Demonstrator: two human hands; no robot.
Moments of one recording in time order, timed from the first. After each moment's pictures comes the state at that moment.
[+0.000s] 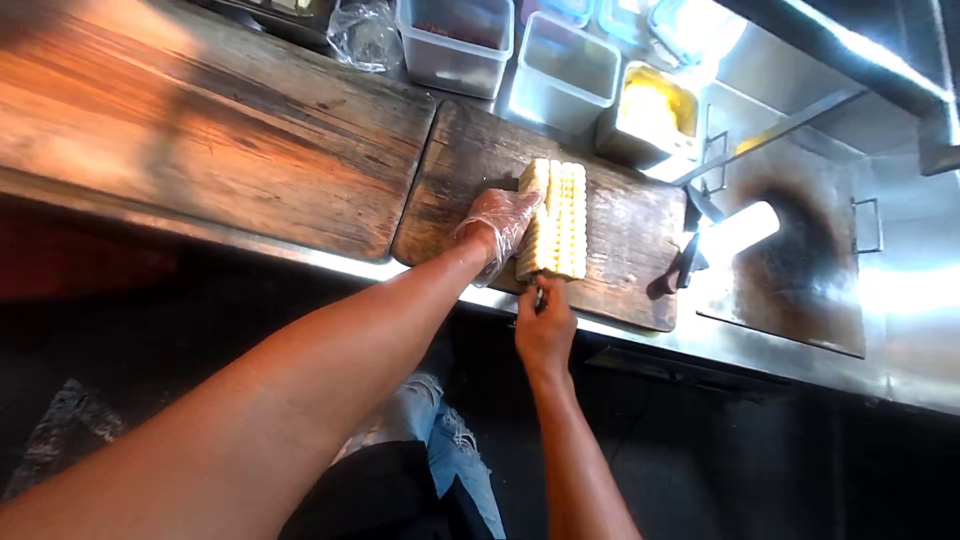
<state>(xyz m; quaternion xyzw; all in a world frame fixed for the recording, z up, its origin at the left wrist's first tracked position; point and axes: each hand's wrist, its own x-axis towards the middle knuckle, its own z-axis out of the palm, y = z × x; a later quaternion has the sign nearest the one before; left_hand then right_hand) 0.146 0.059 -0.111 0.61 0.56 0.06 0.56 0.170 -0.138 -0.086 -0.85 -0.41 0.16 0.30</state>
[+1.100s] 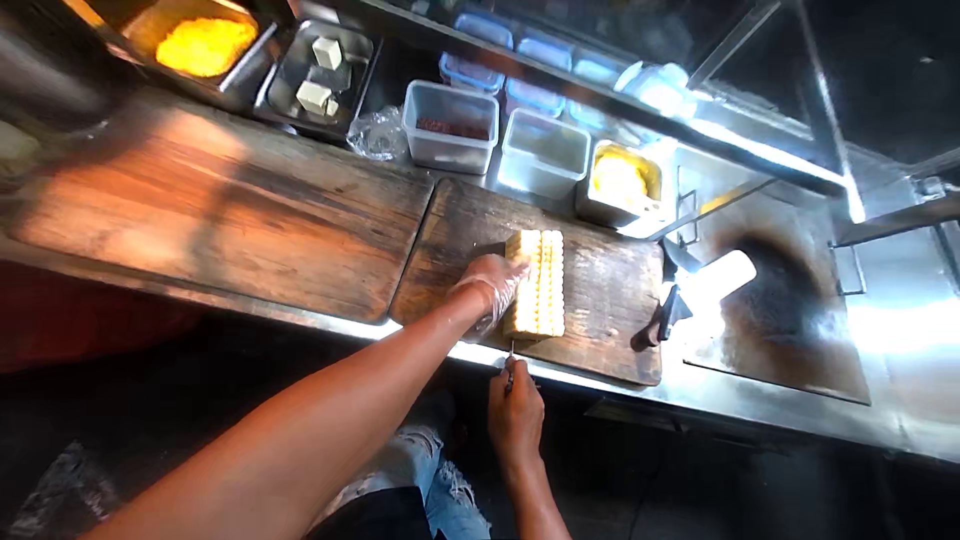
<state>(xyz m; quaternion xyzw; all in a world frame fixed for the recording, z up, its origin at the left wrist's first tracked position) 0.151 0.067 -0.069 0.65 0.56 -0.07 0.51 0.153 -0.164 -0.120 -0.85 -0.44 0.10 0.26</state>
